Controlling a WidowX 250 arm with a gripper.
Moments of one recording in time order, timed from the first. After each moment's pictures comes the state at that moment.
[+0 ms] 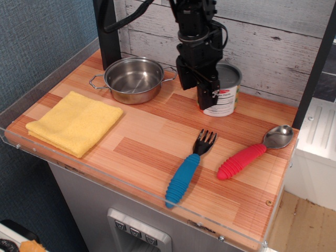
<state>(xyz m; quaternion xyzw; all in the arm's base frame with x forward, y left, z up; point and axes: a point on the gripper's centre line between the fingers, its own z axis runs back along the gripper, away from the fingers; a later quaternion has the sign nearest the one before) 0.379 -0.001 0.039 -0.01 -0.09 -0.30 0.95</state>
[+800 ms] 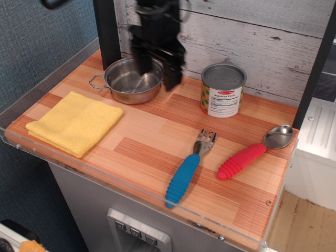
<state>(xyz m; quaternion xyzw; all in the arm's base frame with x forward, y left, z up) 0.331 0.061 0.089 0.00 -0.06 -0.09 0.99</state>
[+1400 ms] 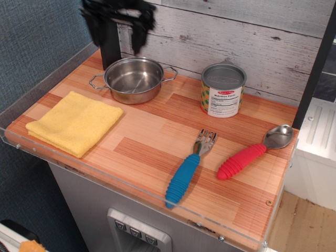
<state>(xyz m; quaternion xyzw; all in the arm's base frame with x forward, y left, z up) 0.325 0.124 0.128 0.06 -0.05 0.15 0.99</state>
